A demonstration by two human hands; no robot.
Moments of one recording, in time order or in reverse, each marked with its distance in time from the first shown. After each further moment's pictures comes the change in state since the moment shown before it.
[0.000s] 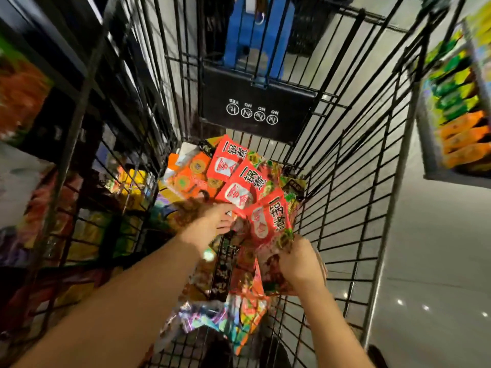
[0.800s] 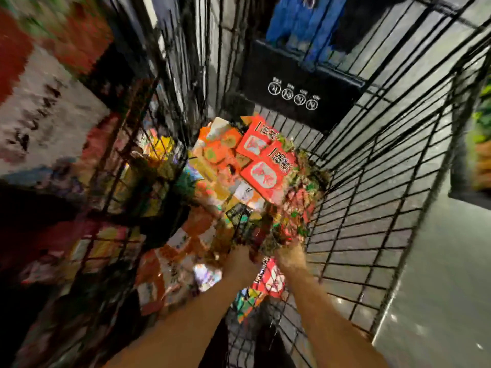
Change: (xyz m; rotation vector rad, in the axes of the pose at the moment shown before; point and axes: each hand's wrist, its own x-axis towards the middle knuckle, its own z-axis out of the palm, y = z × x) left_hand -0.018 -0.196 -0.001 0.689 0.091 0.312; right_hand 0.001 0.009 0.075 0.399 -0.243 0.142
